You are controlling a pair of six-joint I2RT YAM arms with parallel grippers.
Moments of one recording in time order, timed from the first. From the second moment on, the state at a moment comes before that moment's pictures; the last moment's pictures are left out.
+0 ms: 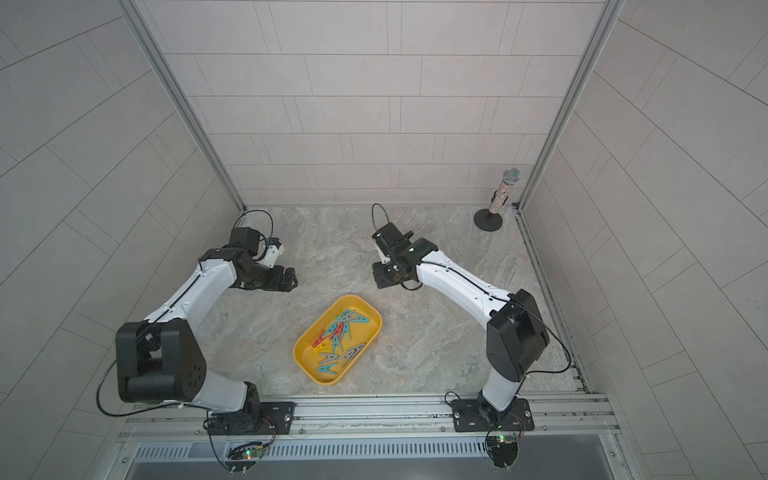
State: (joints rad) left arm 0.06 1.49 1.11 -0.86 0.24 0.12; right arm 0.59 1.70 1.46 -0.82 -0.06 0.36
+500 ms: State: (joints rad) left arm 0.06 1.49 1.11 -0.86 0.26 0.12; right arm 0.32 2.15 1.77 -0.86 -0.05 0.27
